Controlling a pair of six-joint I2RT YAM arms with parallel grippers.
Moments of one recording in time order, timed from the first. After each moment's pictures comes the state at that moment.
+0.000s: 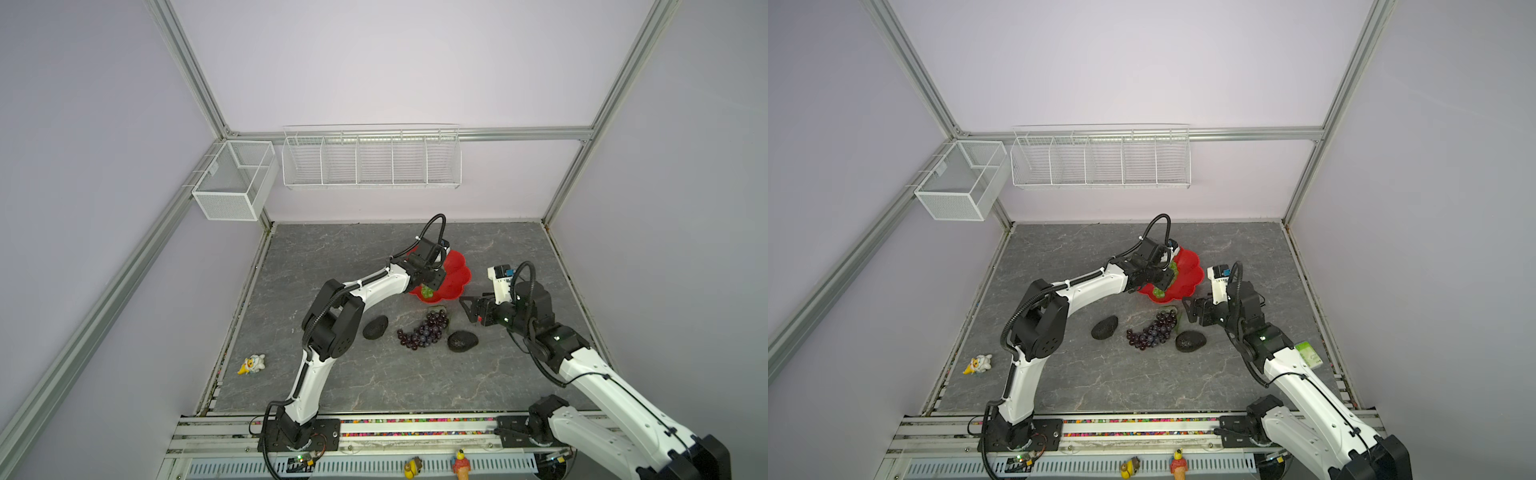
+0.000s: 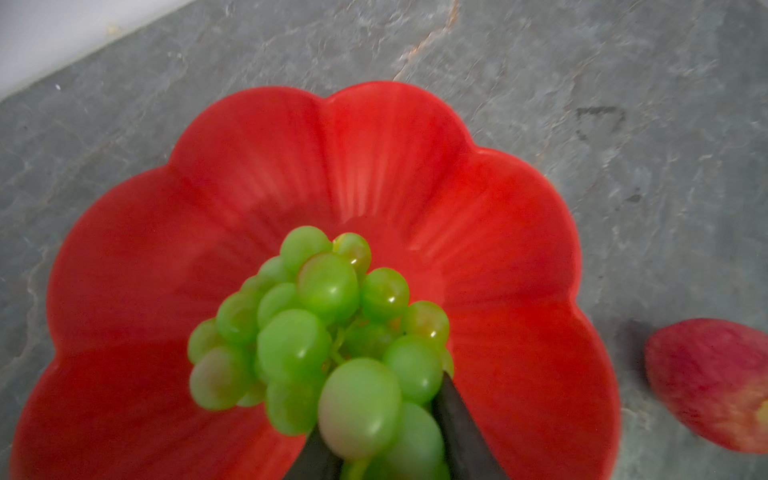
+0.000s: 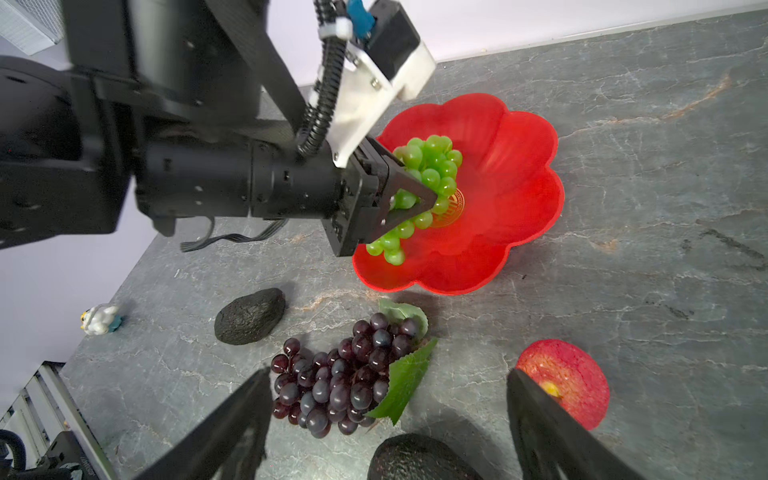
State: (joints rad) left arm -0.78 2.18 1.71 -0.33 0.02 -0.04; right arm 0.42 0.91 0.64 -0.23 -0.19 0.34
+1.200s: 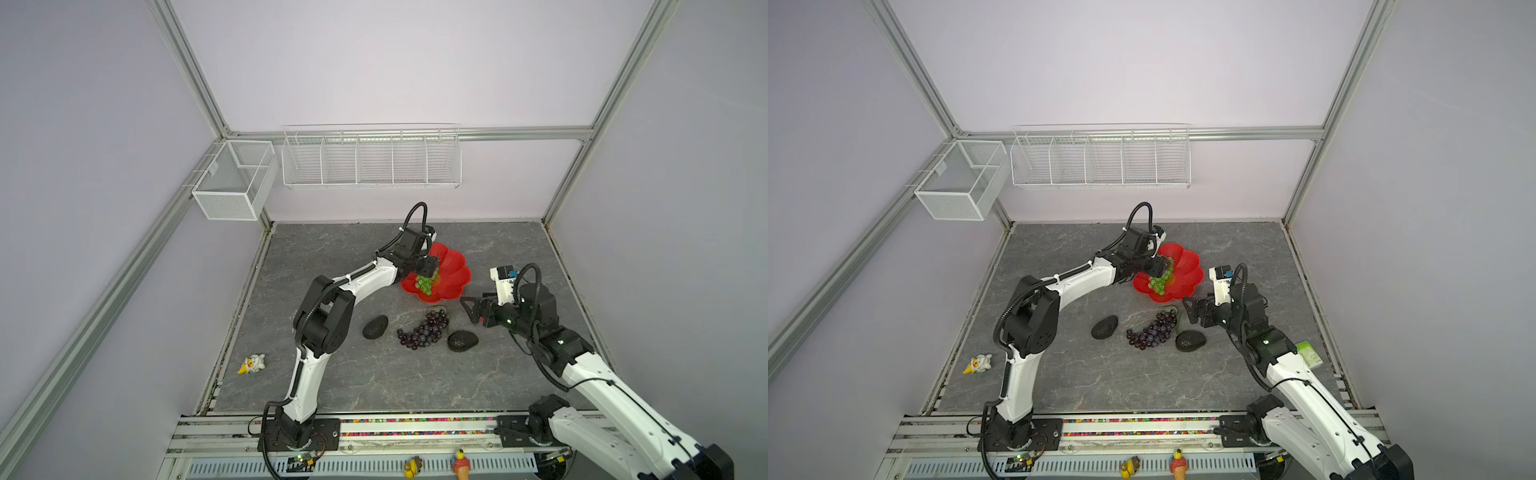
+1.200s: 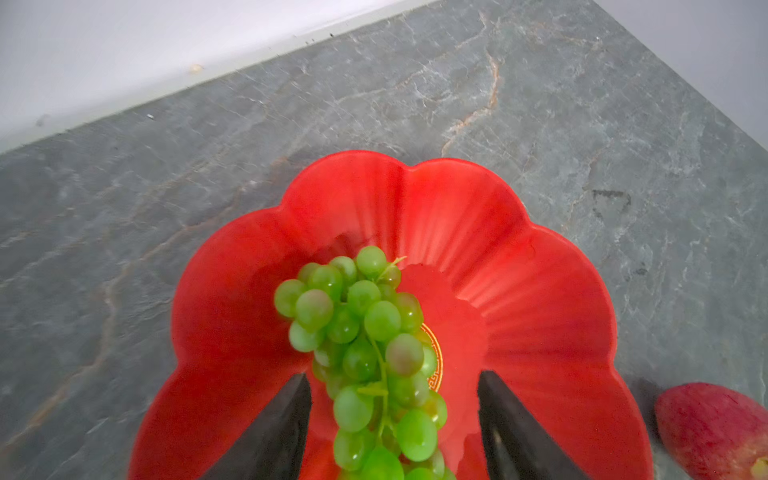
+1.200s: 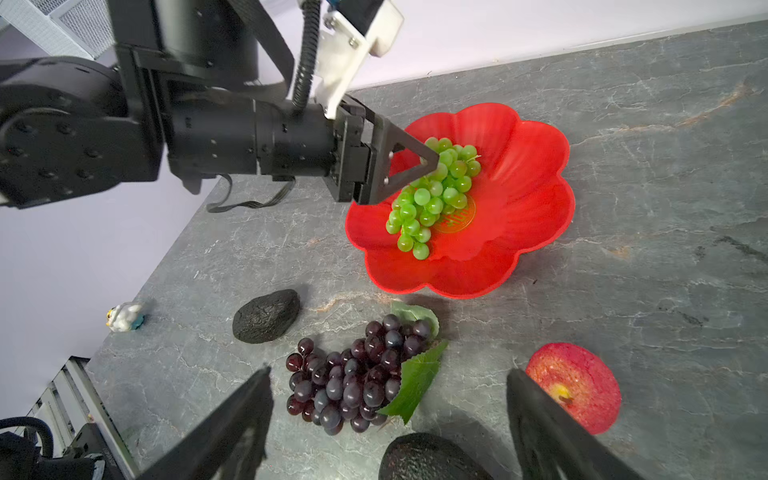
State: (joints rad) left arm -0.70 2.13 1.68 -0.24 0.07 -0.09; right arm 0.41 0.86 0.62 -0.23 -0.22 0.35
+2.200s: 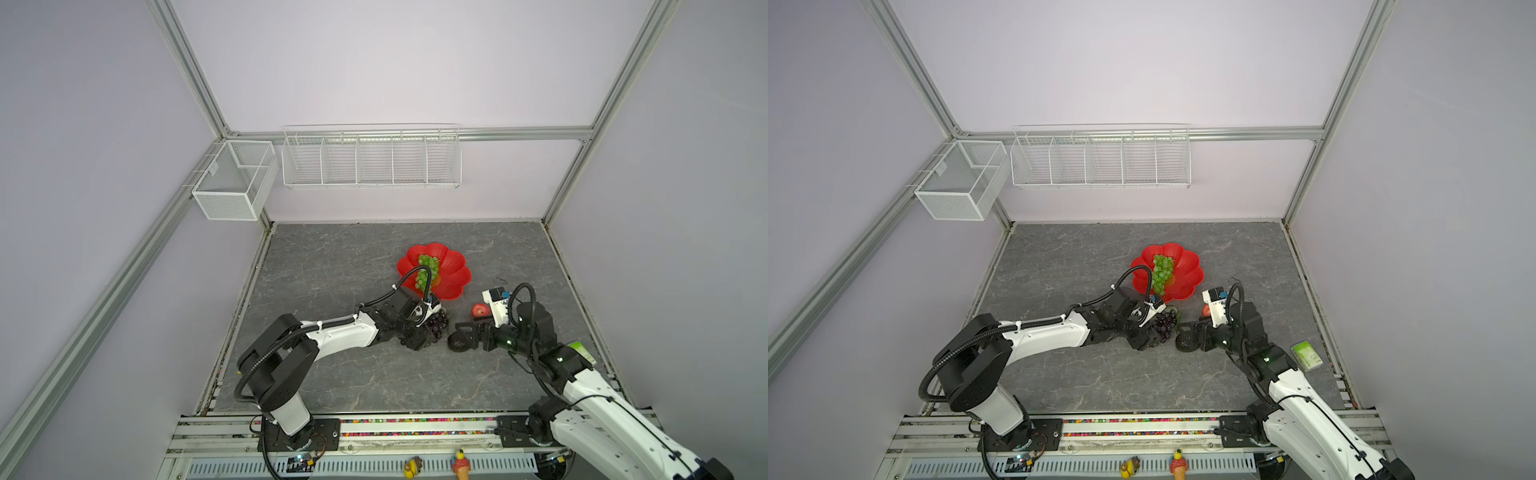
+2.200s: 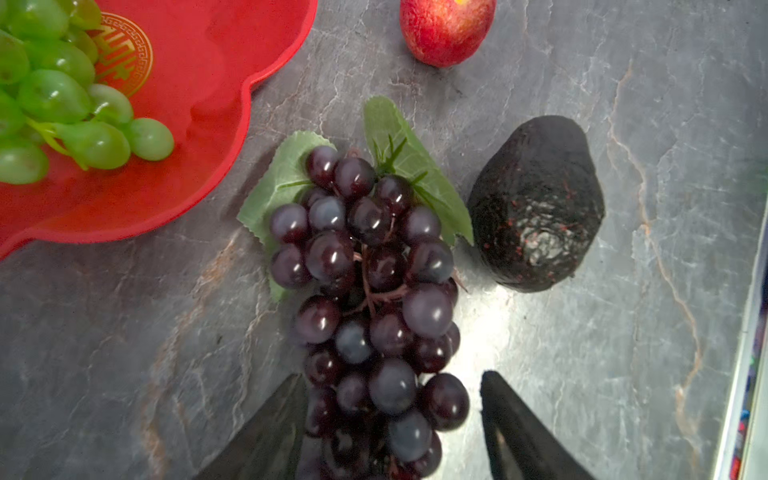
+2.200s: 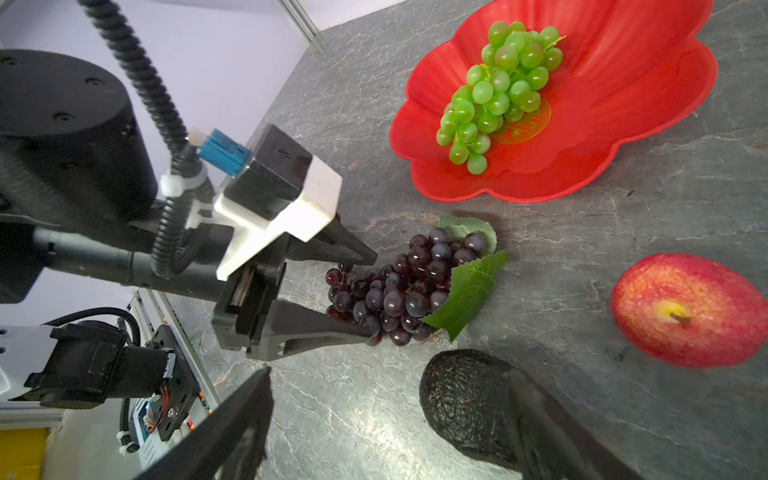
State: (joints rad) left arm -0.90 1.68 0.92 -0.12 0.23 0.05; right arm 0.45 0.75 0.45 -0.24 -0.39 0.38
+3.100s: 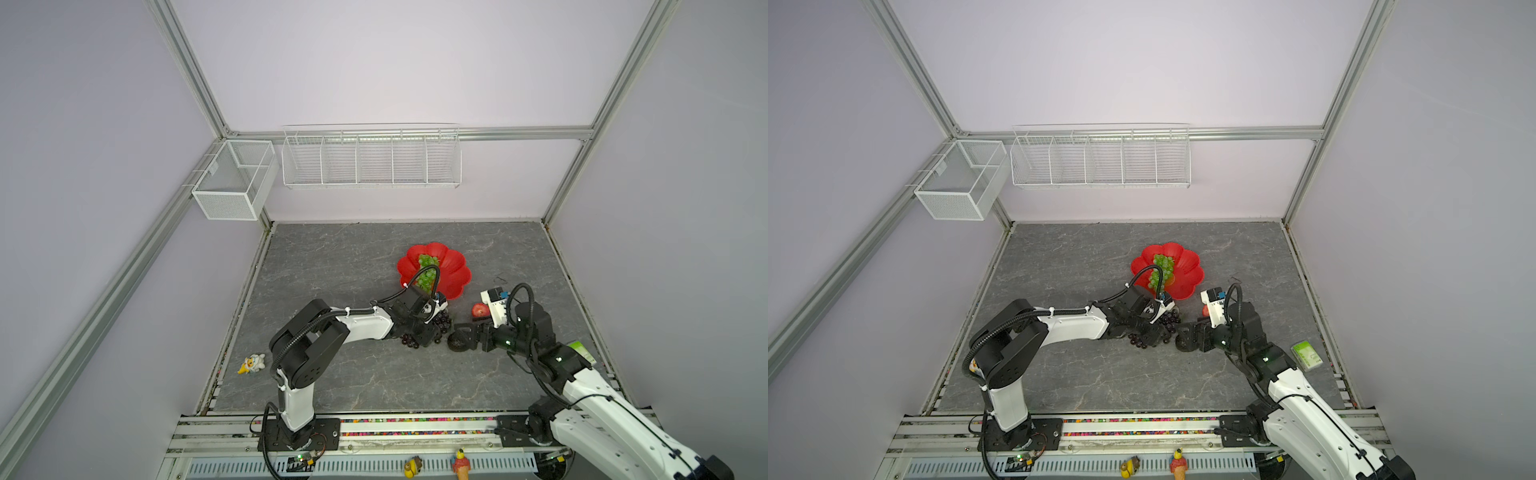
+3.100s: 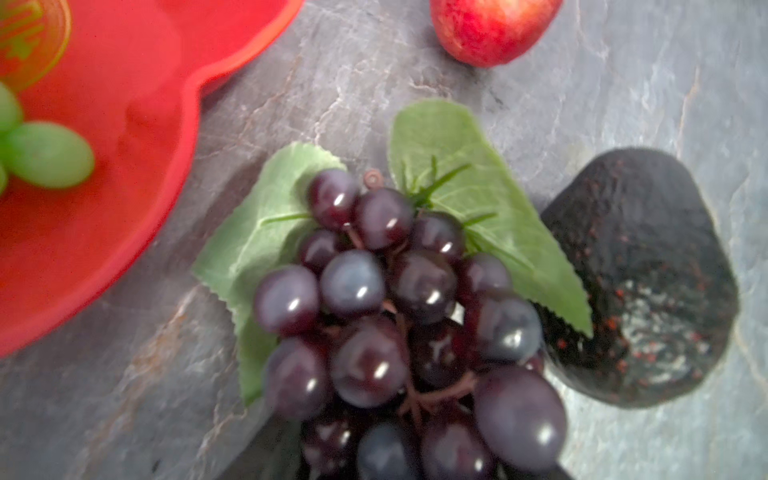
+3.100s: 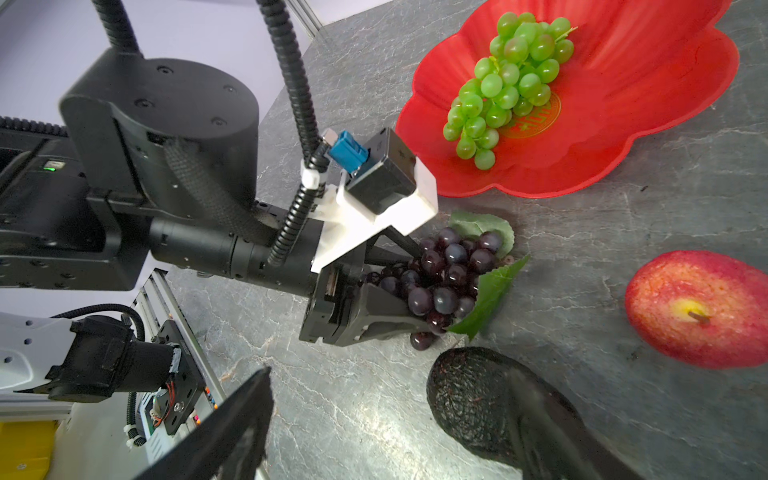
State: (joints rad) left arm -0.90 1.87 1.02 -0.03 0.25 0.00; right arm 0.46 0.76 0.45 -0.24 -0.39 0.39
